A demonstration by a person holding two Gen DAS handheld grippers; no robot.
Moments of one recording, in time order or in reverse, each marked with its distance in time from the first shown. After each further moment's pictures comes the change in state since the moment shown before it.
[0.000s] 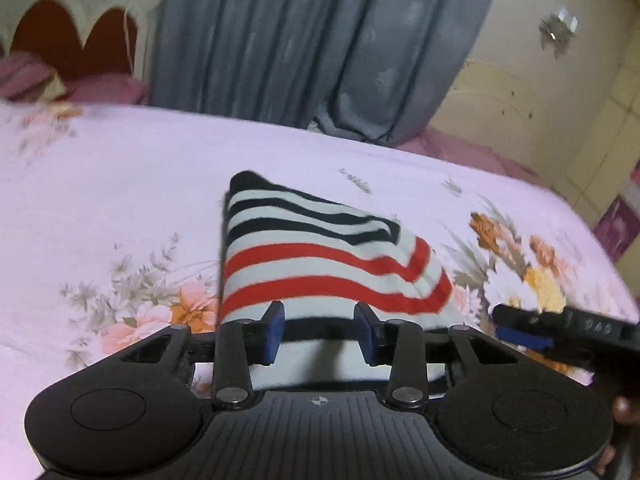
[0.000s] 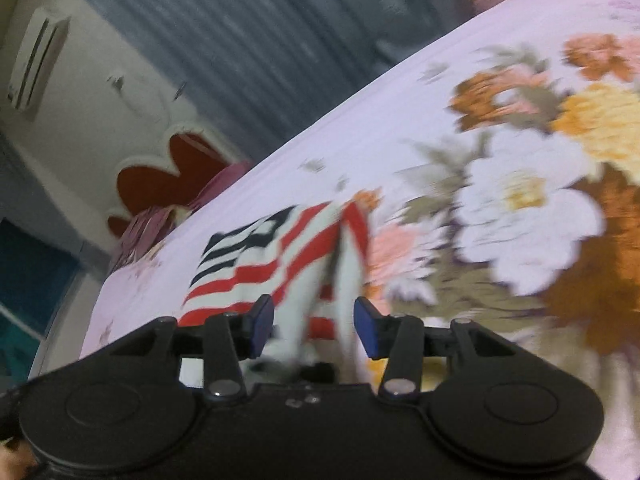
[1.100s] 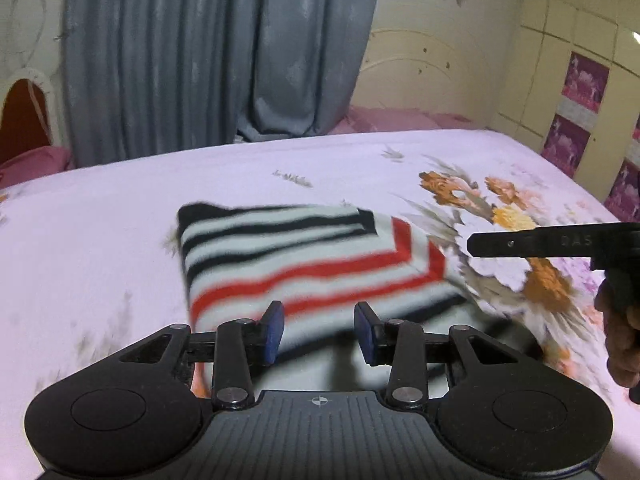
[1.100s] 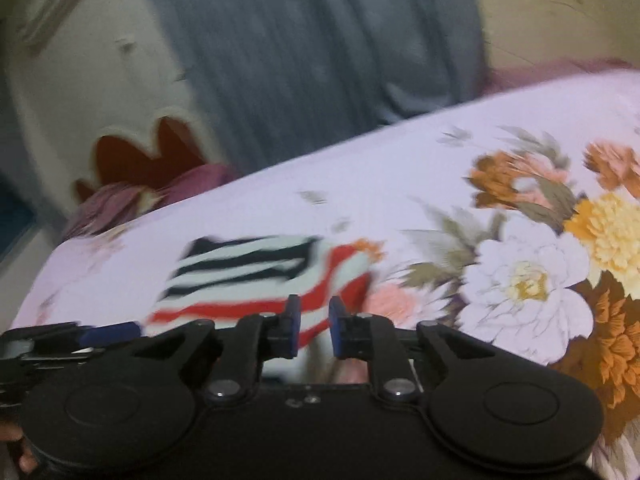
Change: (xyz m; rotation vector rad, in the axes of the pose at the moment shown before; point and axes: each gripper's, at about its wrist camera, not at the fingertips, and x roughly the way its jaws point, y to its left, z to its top) left arm 0.025 -0.026 -0.016 0.332 -0.013 -0.106; right arm -0.008 0.044 -0.004 -0.274 -0.074 -0.134
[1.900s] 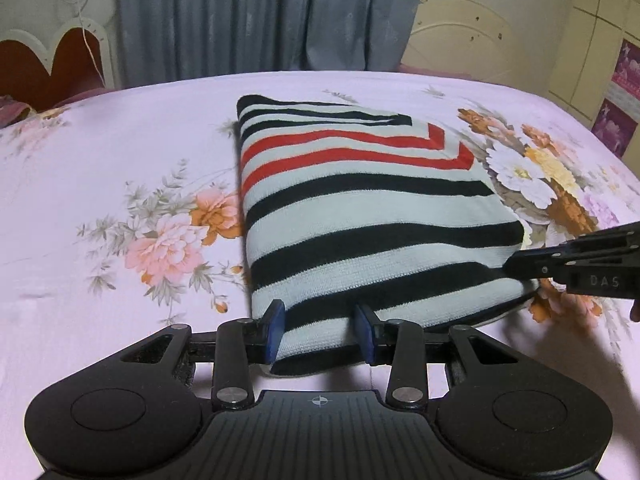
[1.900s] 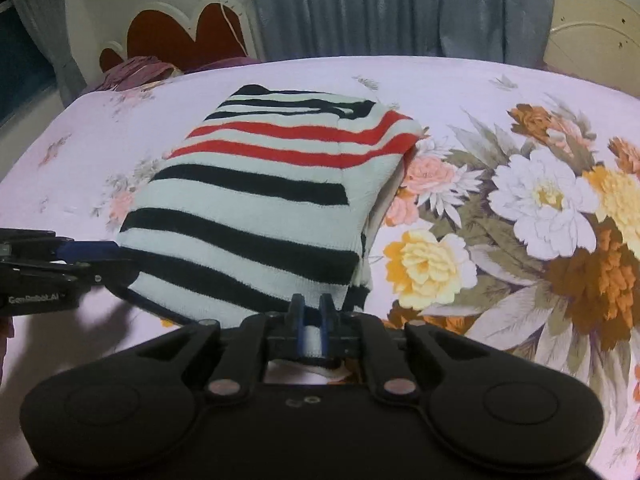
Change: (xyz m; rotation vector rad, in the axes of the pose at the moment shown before) left arm -0.026 -0.002 -0.078 -0.071 0.129 0.137; right arm 0.003 0.036 -0.065 -0.253 0.247 -0.055
